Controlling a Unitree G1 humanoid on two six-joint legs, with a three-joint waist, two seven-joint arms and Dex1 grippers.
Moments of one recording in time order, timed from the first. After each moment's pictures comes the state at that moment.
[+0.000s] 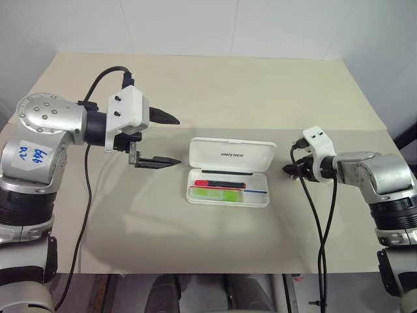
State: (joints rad) left arm -0.79 0.88 -0.01 -0.16 -0.32 0.47 -1.24; right arm -0.70 -0.77 0.11 0.08 0.38 1.17 0.54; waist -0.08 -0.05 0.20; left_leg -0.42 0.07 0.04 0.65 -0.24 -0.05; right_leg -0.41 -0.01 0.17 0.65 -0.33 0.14
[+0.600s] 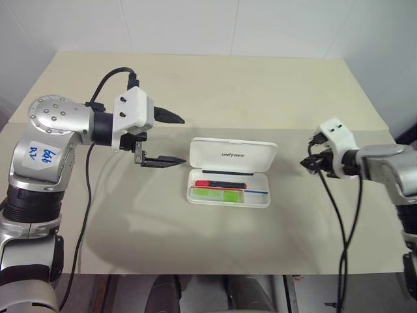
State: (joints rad) left arm -0.80 0.83 -0.04 -0.11 -0.31 0.40 -1.24; right arm -0.66 -0.94 0.08 -0.05 0.39 1.15 0.68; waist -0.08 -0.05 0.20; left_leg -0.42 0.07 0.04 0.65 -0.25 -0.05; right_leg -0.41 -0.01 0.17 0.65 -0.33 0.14
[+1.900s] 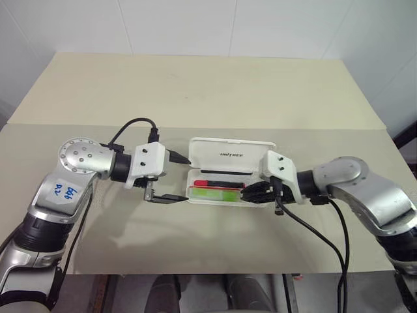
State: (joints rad) left arm -0.56 0.83 -0.11 -0.24 -0.27 0.33 -1.20; right arm -0.58 -0.87 0.30 -0.38 0.43 0.78 1.04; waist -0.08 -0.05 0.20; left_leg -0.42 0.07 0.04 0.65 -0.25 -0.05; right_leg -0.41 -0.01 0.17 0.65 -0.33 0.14
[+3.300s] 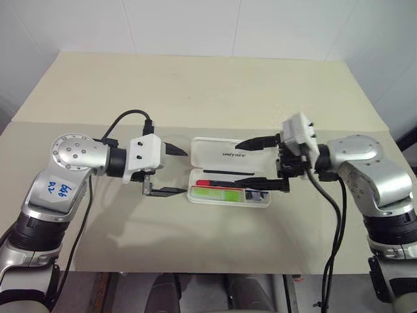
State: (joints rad) left arm -0.59 0.84 -0.08 -0.23 -0.27 0.35 -1.17; right arm -0.61 -0.70 0.03 -0.25 0.54 0.54 1.22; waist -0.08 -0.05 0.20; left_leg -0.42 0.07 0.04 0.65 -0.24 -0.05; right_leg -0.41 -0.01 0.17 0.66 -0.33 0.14
